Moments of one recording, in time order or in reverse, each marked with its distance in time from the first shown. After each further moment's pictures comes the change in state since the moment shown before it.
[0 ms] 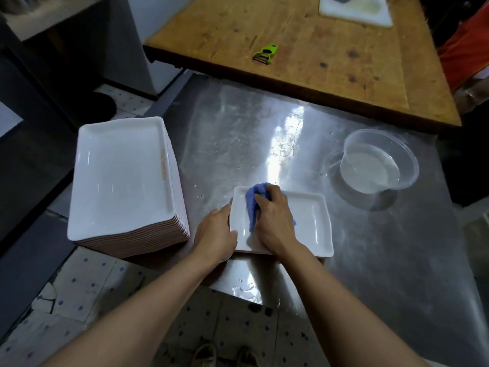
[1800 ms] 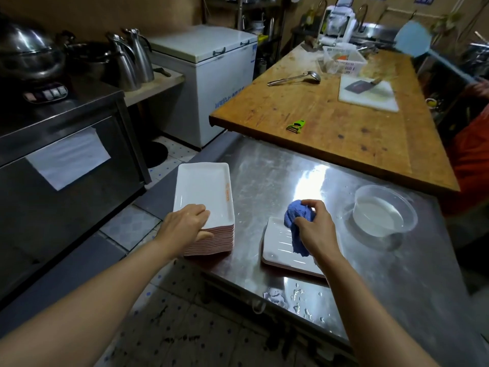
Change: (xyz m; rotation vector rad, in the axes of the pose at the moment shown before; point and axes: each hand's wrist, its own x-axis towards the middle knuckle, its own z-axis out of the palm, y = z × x) left_hand -0.081 -0.066 -0.158 0.729 0.219 0.285; right_hand -0.057 -0.071 -0.103 0.610 0.114 0.187
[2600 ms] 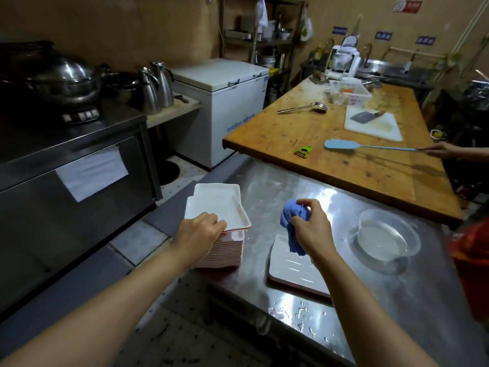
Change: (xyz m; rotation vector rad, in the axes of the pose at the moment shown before) left_hand -0.032 0.027 -0.067 0.076 0.427 0.120; right_hand -0.009 -0.050 0.003 -0.027 -0.031 -0.152
